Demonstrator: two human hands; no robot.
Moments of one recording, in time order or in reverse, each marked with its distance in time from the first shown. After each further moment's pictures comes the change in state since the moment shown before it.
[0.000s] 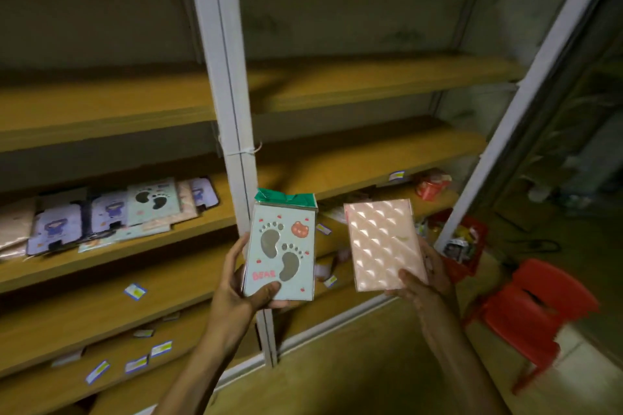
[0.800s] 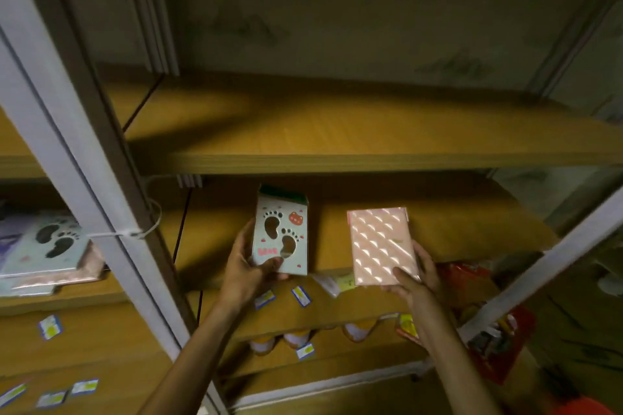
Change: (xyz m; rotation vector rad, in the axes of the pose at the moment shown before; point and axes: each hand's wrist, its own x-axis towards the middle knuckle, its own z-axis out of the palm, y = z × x) left_hand 0.298 -0.041 0.110 0.019 0.301 0.000; right_hand 0.349 0.022 -0.021 -0.010 -0.222 0.152
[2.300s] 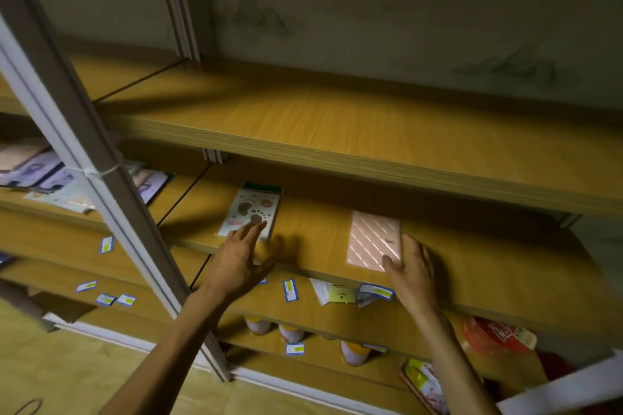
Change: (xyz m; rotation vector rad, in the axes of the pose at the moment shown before) left_hand -0.009 -0.030 0.100 1.299 0.319 0.214; right_hand 0.149 -0.006 -0.069 -0.919 -0.262 -0.295
